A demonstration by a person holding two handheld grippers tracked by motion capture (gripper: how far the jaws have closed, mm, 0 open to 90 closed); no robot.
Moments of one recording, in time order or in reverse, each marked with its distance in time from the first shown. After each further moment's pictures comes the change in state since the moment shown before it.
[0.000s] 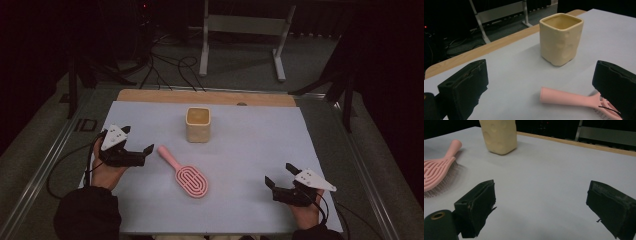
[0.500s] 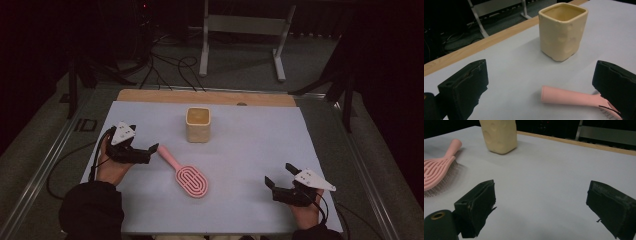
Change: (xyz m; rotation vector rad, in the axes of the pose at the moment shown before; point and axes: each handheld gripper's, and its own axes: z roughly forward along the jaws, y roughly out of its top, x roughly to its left) left arm -0.001 0.002 0.020 0.068 -0.014 0.024; right arm 0.000 0.000 0.001 0.004 0.001 -0.001
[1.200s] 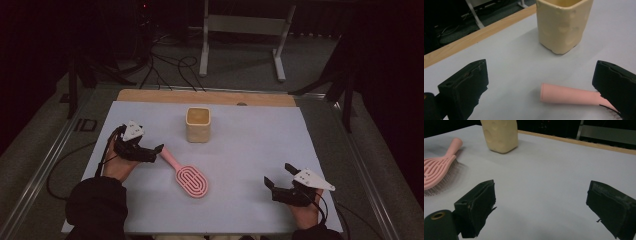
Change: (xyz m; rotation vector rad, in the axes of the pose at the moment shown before) left arm -0.002 0.000 0.023 0.074 -0.014 0.019; right arm 0.001 0.000 0.001 0.007 0.007 -0.001
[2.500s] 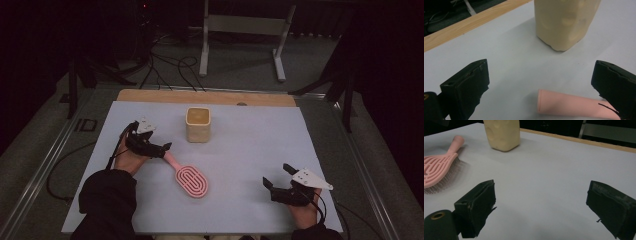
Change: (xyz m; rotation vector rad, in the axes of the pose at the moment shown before) left arm 0.000 0.006 0.038 0.092 -0.036 -0.026; right arm 0.001 -0.001 0.003 0.010 0.014 -0.005
